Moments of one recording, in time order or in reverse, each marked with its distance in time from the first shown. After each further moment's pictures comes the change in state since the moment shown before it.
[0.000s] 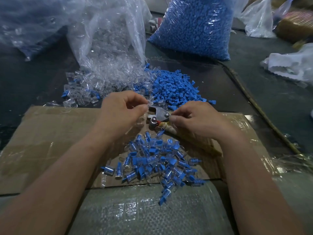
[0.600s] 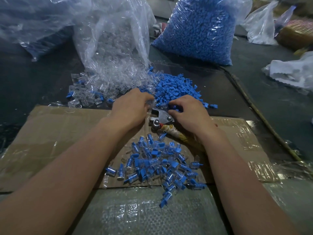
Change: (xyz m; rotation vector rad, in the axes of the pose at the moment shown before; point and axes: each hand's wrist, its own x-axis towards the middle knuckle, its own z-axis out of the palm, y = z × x) left_hand 0.046 -0.018 0.019 0.721 -0.101 0.060; right_hand 0.035 -0.003 0.017 -0.113 0.230 0.014
